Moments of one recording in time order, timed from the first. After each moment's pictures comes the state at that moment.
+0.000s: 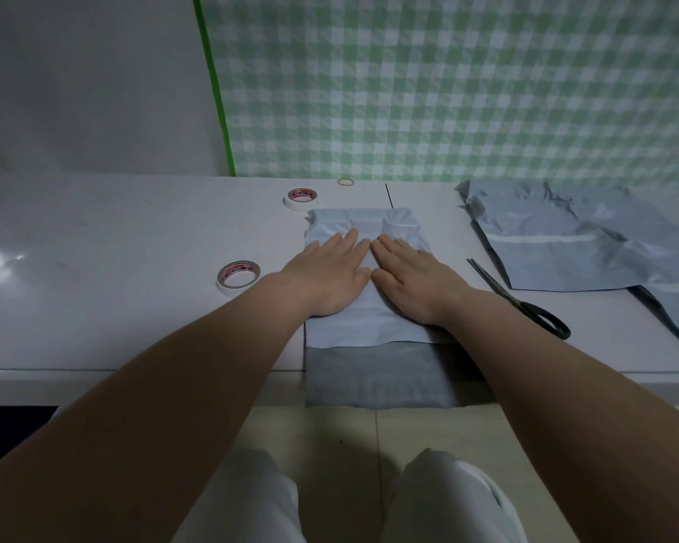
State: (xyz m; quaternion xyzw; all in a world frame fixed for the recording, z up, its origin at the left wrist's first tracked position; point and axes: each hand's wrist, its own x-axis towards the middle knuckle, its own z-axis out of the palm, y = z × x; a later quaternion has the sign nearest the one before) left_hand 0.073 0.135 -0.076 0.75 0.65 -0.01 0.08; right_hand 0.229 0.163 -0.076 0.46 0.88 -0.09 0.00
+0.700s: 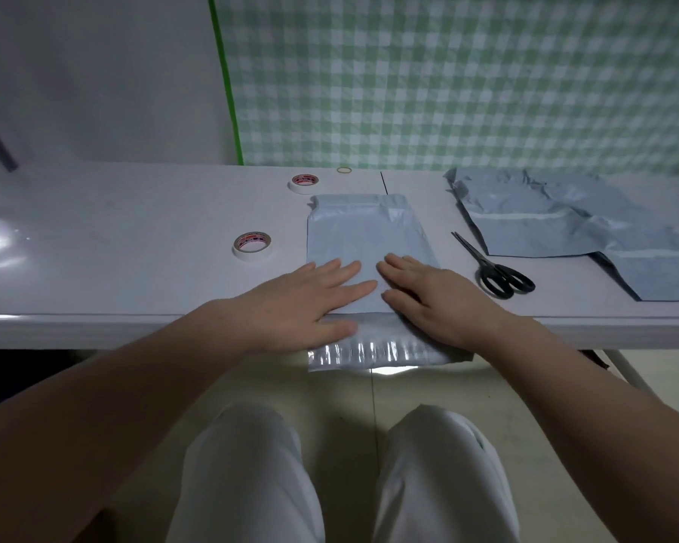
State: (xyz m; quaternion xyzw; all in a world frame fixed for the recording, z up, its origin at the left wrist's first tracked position) left_hand 0.060 0.023 -0.073 0.85 0.52 -0.02 0.08; right_hand 0.275 0.067 -0.062 0.41 0.90 -0.11 -0.07
